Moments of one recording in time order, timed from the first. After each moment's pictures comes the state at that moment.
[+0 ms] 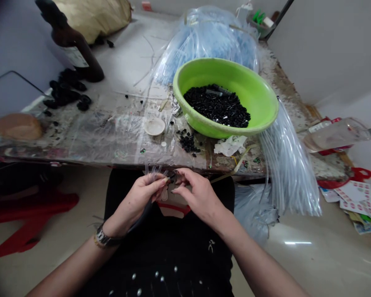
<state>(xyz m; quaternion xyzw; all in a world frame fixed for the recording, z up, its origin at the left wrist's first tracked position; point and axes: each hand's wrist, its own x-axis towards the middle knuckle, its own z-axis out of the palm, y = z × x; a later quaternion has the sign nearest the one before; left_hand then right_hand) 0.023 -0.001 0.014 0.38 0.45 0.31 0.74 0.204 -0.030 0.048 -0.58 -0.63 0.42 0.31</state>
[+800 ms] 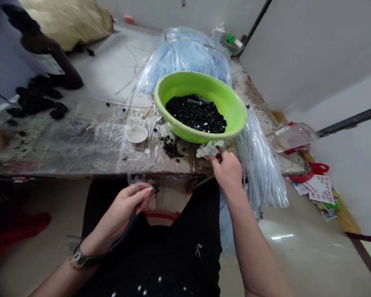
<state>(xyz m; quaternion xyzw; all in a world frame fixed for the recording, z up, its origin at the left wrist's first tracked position) 0.027 -0.005 0.016 0.35 0.46 0.31 0.75 0.322 0.003 0.037 -0.81 -0.56 -0.06 0.17</state>
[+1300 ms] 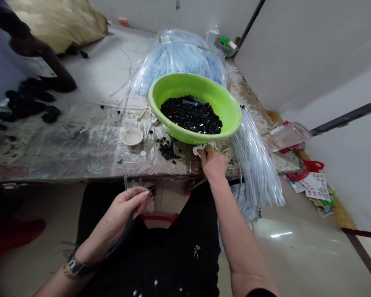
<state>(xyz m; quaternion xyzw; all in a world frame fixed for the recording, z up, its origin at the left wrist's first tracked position) 0.026 -0.008 0.001 0.35 0.46 0.31 0.75 0.319 0.035 0.006 -0.80 -0.57 -0.09 0.15</state>
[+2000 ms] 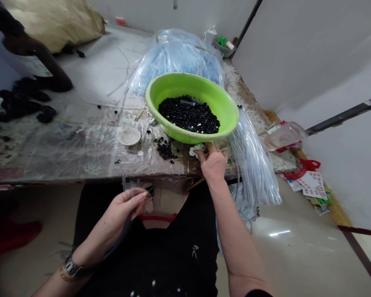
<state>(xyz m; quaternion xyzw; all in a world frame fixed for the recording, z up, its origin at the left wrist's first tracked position) 0.029 -0.009 0.000 0.35 0.47 0.30 0.75 0.320 0.030 0.011 -0.79 -0.56 -0.07 0.23</state>
